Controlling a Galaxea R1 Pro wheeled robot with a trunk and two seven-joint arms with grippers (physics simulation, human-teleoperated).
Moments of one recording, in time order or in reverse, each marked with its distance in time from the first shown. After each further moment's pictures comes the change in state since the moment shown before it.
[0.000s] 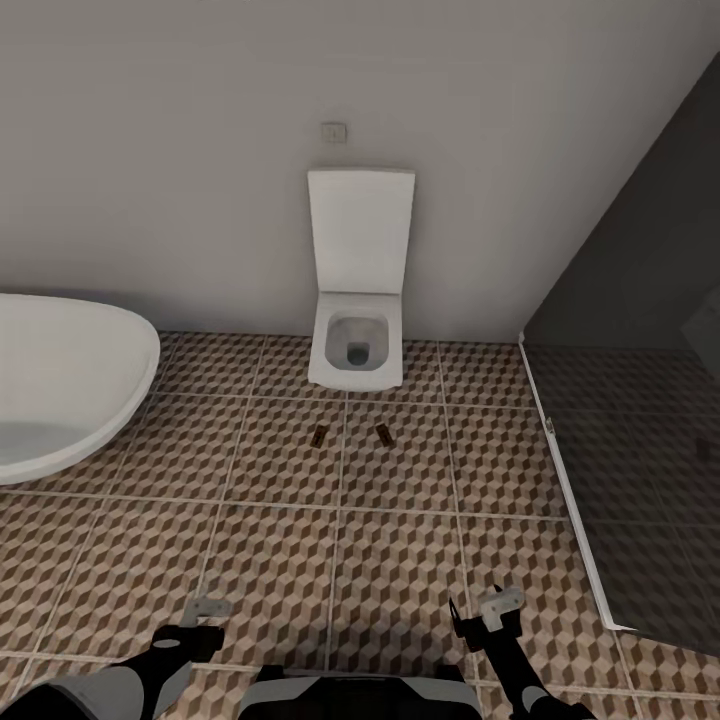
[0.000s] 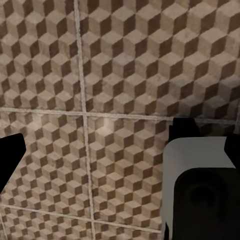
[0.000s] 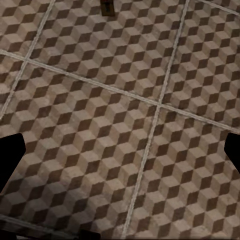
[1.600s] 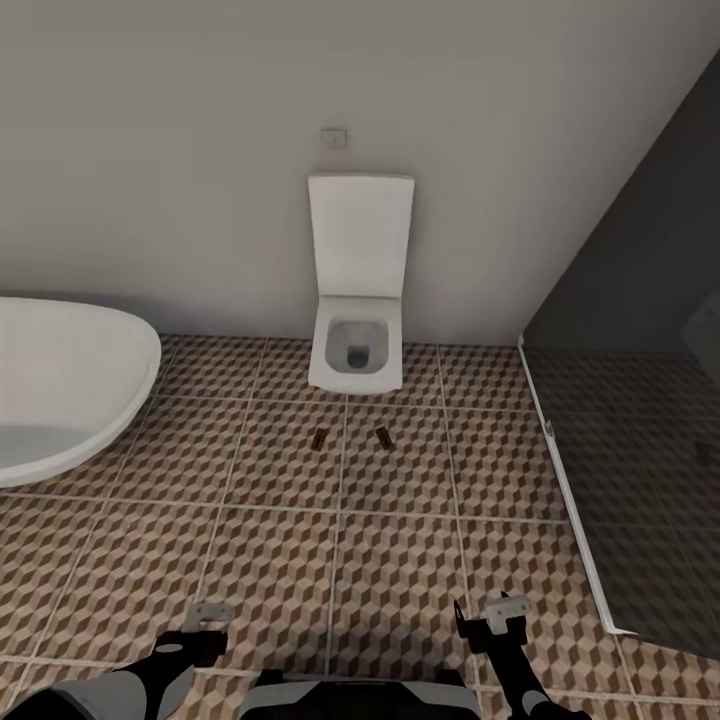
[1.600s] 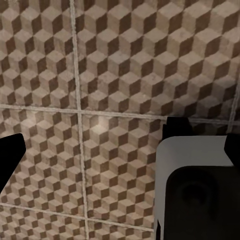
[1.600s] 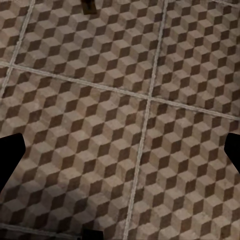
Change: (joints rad) left arm 0.010 -0.010 0.000 0.000 0.022 0.002 -0.003; right arm 0.009 0.006 -0.001 0.000 -0.095 0.005 -0.009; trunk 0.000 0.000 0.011
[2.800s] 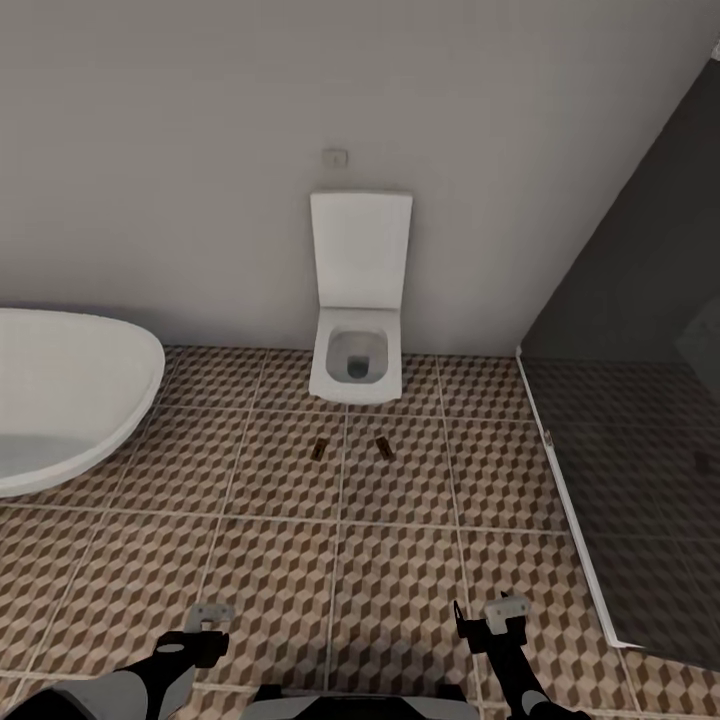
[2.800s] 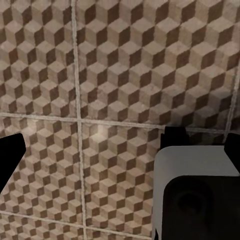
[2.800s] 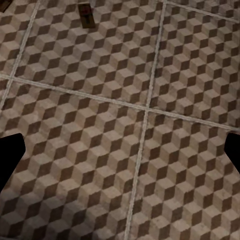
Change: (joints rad) left arm 0.000 -0.004 0.000 0.000 0.000 0.003 0.000; right arm 0.000 0.002 0.000 0.000 0.000 0.000 -0.002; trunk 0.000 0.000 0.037
